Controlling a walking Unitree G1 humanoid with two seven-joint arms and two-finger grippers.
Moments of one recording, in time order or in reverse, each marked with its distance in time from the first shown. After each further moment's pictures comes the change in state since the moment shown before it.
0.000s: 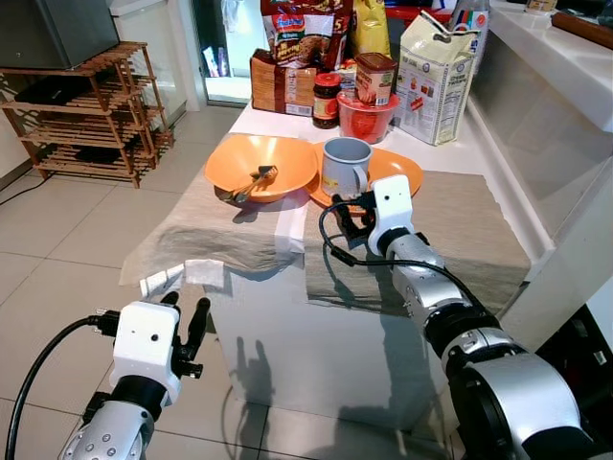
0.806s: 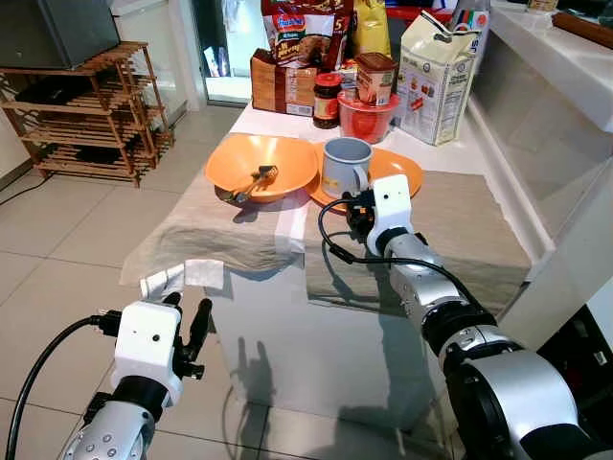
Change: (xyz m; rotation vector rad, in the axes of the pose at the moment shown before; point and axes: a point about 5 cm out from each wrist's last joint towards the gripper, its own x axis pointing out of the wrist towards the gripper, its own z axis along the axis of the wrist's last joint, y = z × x) left arm -0.001 -0.002 0.000 -0.003 0.008 -0.007; right arm 0.001 0.001 -0.001 0.020 0.009 -0.017
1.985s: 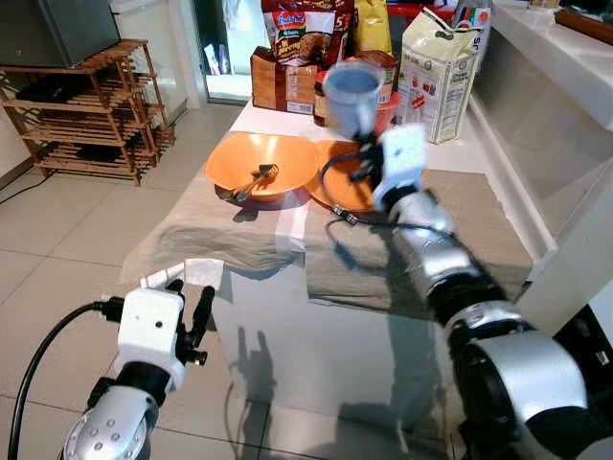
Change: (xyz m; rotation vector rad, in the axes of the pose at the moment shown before) left arm 0.013 0.001 0.011 0.011 -0.044 -0.001; right arm 0.009 -0.021 0.076 -0.093 -0.332 -0.042
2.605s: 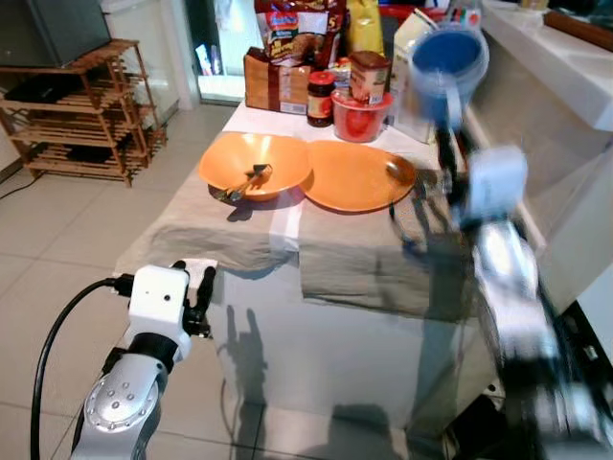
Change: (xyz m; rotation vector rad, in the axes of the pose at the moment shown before) left arm 0.029 0.007 -0.007 0.004 -0.023 0.022; right arm -0.092 -0.041 -0.002 -0.171 -0.151 -0.131
